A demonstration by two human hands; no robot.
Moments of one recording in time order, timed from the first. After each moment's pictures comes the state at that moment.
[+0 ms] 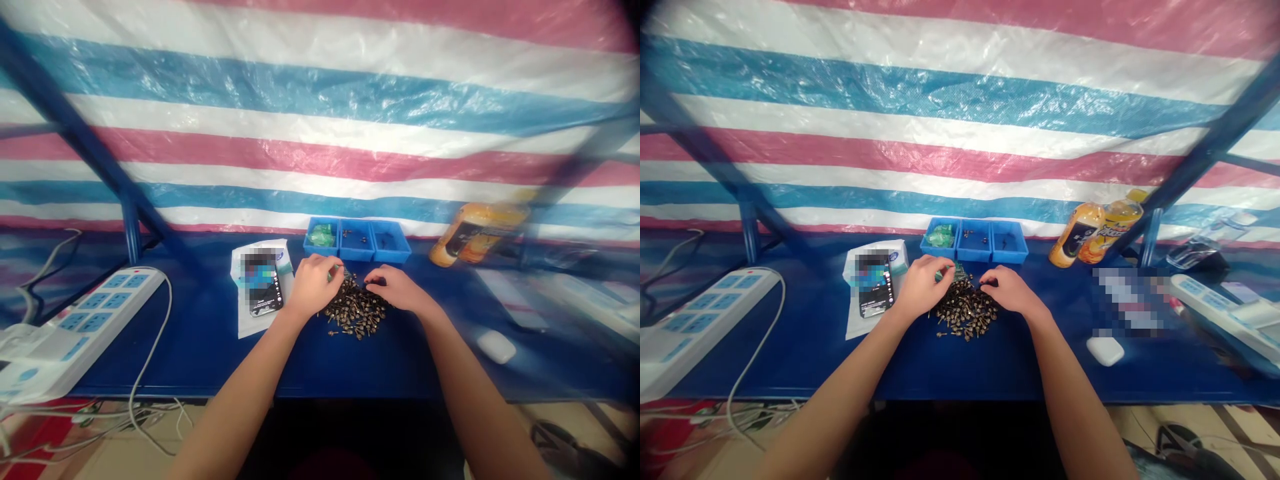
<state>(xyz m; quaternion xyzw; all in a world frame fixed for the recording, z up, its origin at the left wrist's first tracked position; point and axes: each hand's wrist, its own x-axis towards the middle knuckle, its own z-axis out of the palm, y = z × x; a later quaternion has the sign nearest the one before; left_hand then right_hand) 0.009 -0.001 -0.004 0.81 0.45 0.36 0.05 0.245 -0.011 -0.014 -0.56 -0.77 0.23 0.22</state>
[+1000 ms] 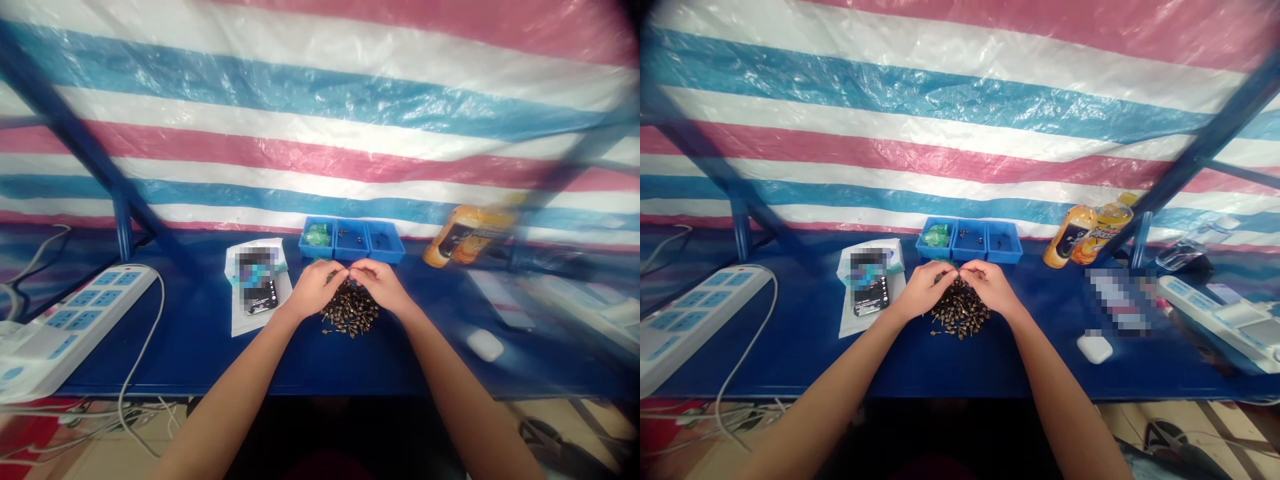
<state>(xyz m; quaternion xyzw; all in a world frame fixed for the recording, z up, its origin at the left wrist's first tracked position) 0.013 -0.004 -0.004 0.83 0.39 0.35 0.19 0.210 -0.016 -0.007 -0.45 -0.66 0.41 0.44</state>
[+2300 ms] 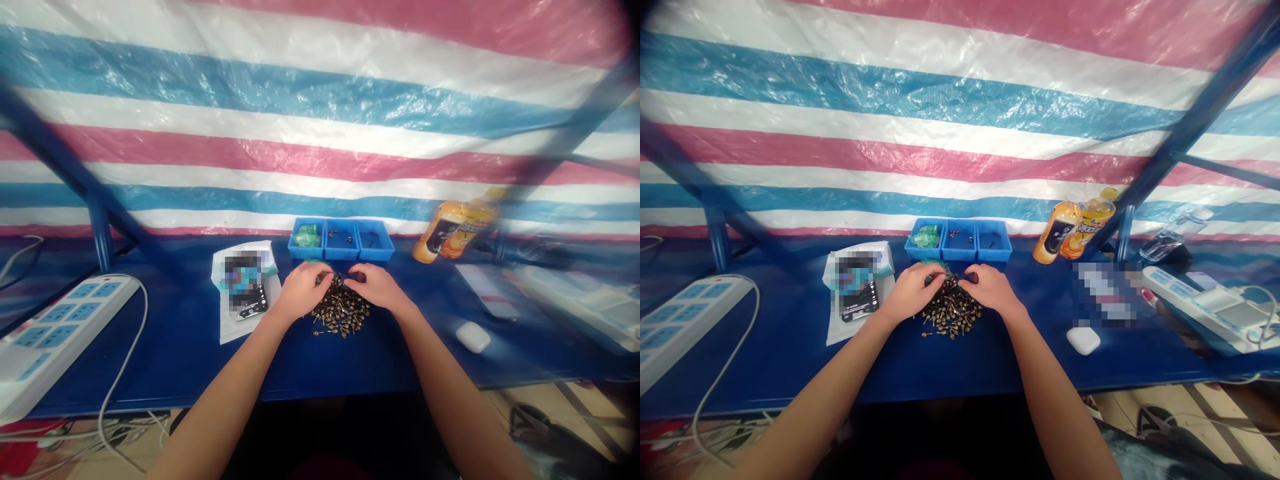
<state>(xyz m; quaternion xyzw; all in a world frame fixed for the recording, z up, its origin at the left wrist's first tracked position) 0.011 0.000 -0.014 0.83 0.44 0.31 0.15 0.235 -0.008 -0.025 -0.61 -0.74 0.16 0.24</state>
